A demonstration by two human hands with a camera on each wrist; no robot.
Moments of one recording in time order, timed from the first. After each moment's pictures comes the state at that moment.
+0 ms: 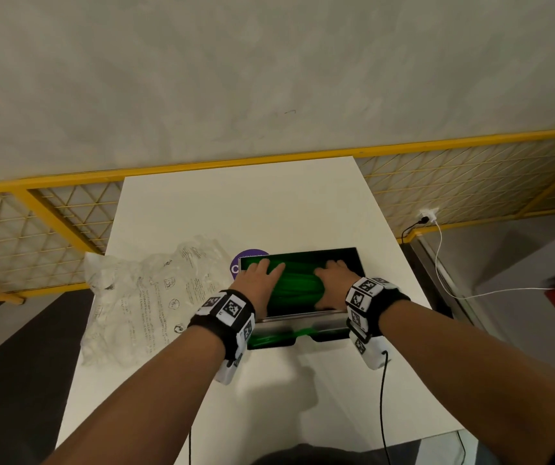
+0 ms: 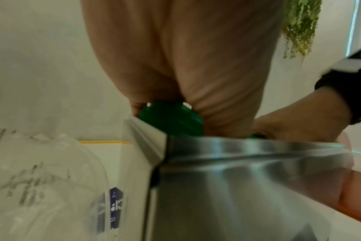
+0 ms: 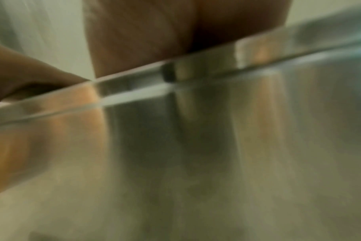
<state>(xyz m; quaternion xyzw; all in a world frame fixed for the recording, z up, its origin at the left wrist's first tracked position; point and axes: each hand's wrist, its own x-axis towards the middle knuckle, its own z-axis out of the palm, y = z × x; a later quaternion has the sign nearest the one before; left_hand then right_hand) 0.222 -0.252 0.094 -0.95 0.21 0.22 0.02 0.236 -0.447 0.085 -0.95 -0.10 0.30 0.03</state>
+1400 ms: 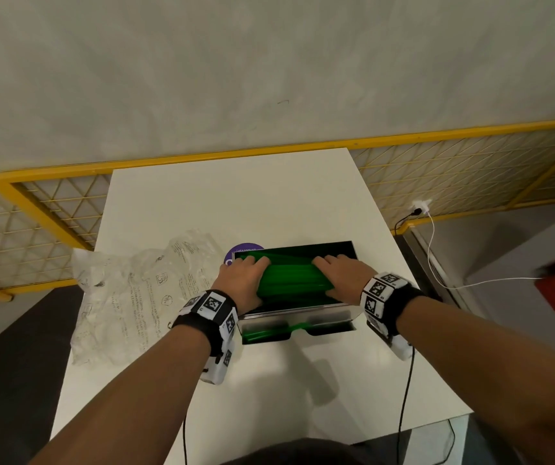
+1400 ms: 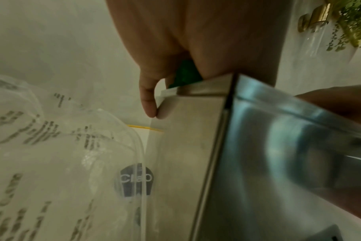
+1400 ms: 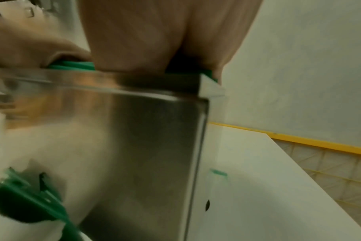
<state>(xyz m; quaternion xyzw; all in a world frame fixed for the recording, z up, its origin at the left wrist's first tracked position) 0.225 -0.239 0.087 -0.96 0.18 0.18 -0.07 0.229 -0.471 0.093 -0.95 -0.21 0.23 -0.03</state>
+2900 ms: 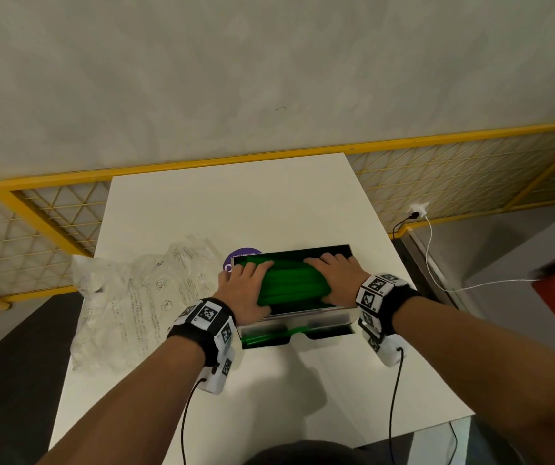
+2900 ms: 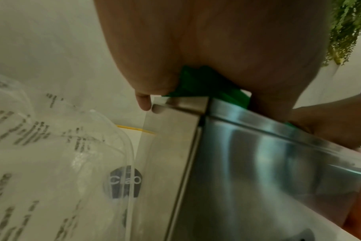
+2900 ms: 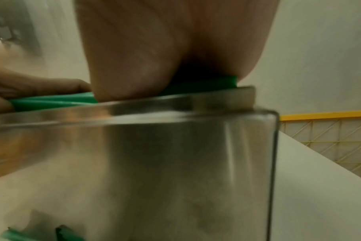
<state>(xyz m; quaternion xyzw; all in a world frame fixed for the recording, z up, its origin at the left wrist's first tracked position) 0.212 -0.238 0.087 -0.96 0.18 0.18 -0.11 0.233 -0.472 0.081 -0.96 -0.17 0.21 0.00</state>
